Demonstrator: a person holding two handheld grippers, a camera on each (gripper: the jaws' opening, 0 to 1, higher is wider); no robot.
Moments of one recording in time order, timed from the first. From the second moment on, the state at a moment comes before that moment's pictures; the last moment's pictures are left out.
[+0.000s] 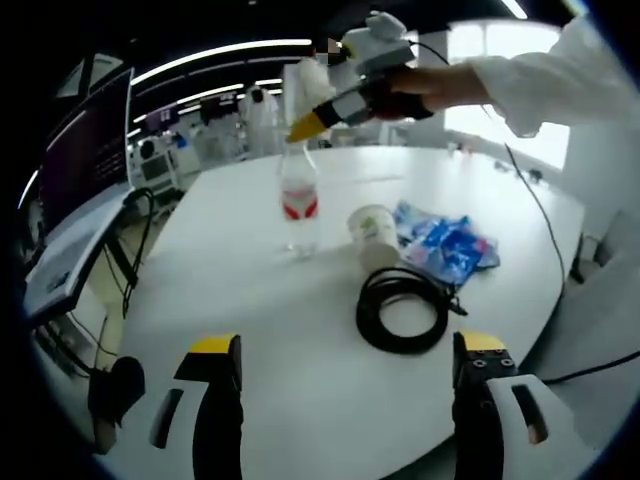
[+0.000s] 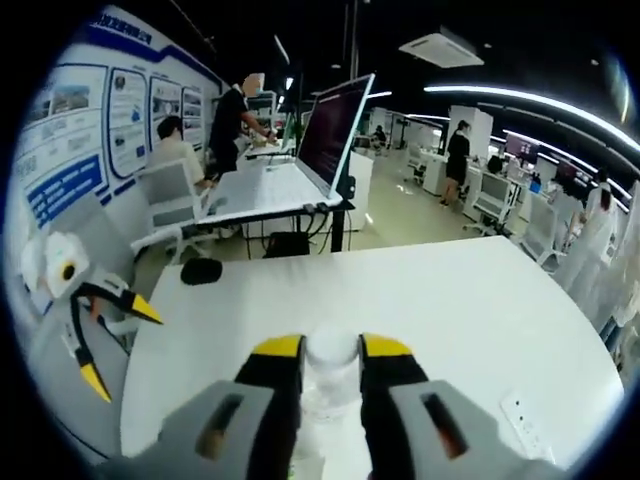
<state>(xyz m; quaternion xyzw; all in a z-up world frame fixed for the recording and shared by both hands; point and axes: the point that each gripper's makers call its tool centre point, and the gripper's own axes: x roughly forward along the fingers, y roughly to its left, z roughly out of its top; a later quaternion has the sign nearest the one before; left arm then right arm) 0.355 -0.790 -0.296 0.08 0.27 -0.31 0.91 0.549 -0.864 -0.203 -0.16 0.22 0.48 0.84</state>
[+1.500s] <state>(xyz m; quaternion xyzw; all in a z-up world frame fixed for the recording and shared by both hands) 0.349 -0.789 -0.301 0.08 0.29 -0.32 0.90 0.519 -0.882 -0.242 -0.10 0.28 0.45 0.84</state>
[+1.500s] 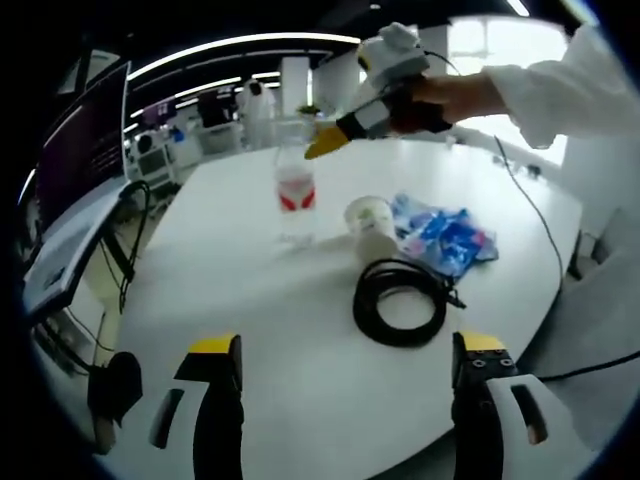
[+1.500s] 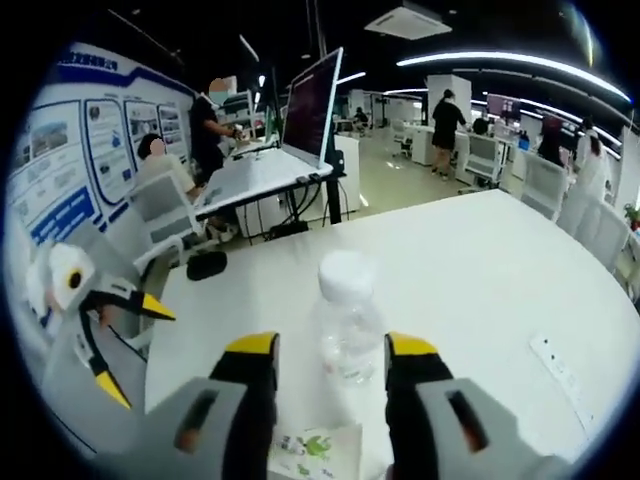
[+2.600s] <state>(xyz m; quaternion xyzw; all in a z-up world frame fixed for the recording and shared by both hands) 0.347 -0.790 -0.308 0.08 0.31 -0.32 0.89 0.472 -0.912 -0.290 -0.08 0.36 0.44 0.82</state>
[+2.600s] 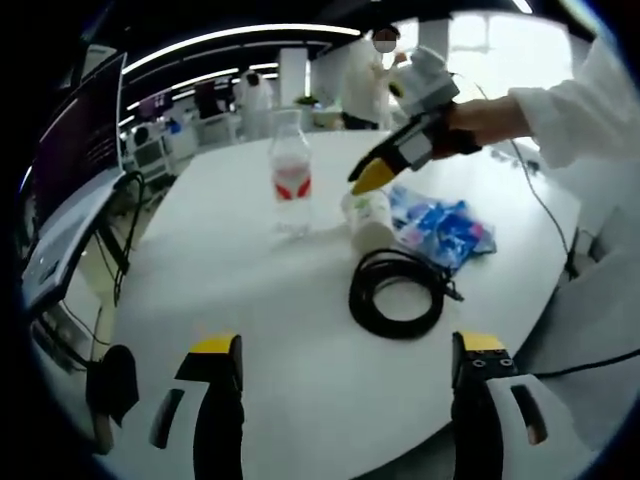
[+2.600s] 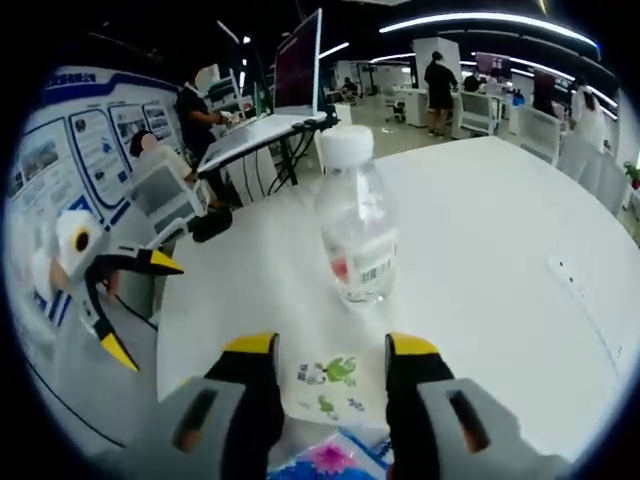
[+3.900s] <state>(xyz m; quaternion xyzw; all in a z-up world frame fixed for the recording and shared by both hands) 0.326 -0.790 -0.337 0.12 0.39 -0.34 0.85 0.477 -0.928 -0.297 -0.06 0.38 0.42 0.82</state>
